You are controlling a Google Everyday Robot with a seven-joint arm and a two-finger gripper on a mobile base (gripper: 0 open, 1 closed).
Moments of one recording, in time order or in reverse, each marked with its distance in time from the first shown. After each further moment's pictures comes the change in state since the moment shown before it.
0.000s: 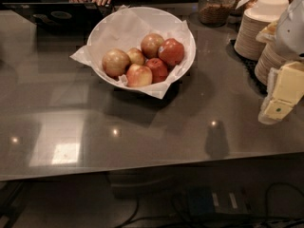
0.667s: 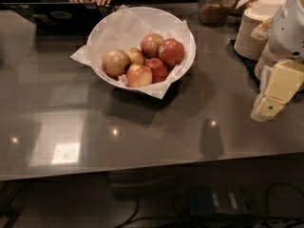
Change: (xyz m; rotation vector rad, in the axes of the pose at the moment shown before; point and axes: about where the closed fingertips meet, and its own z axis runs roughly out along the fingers) arm -0.013 -0.002 0.000 0.020 -0.033 -0.007
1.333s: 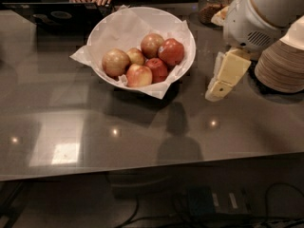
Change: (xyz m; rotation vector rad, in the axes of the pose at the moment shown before) arm -0.073 -0.037 0.030 0.080 -0.168 -0.081
